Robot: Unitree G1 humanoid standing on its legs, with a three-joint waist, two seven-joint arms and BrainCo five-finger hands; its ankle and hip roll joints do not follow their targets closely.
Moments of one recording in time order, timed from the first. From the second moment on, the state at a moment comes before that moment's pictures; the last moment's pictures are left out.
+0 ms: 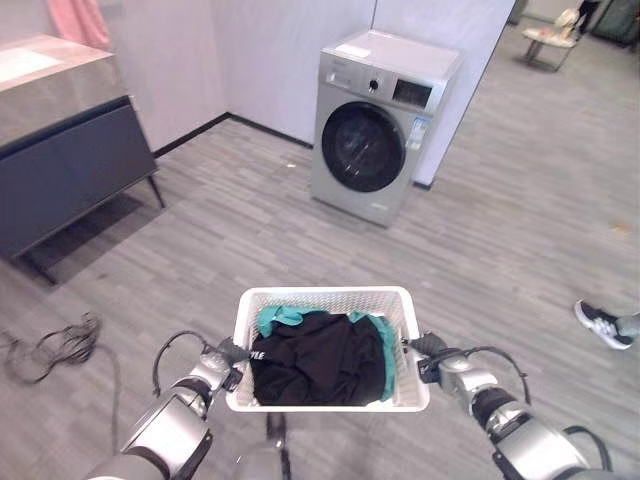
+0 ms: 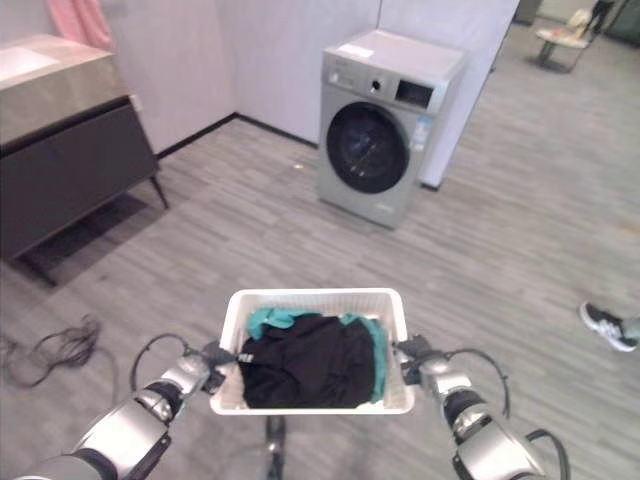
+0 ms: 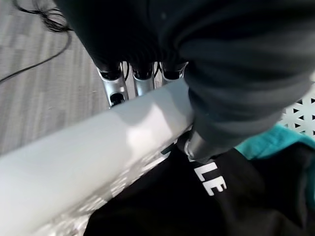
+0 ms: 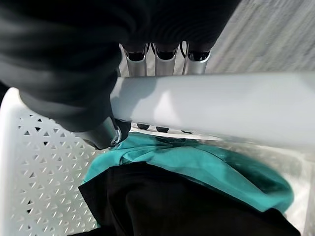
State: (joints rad) left arm -0.59 0.31 -0.58 1.35 -0.20 0.07 0.02; right arm -0.42 -0.32 0.49 1.01 0.54 0.11 -0.07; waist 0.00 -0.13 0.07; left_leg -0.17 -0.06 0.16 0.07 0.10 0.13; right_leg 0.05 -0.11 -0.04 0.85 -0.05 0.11
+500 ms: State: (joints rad) left arm -0.66 0.22 -0.57 1.40 -0.18 0.07 0.03; right arm -0.44 -0.38 0.41 1.03 0.52 0.11 -0.06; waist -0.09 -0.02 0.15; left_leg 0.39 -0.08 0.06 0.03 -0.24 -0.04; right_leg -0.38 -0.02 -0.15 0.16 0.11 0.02
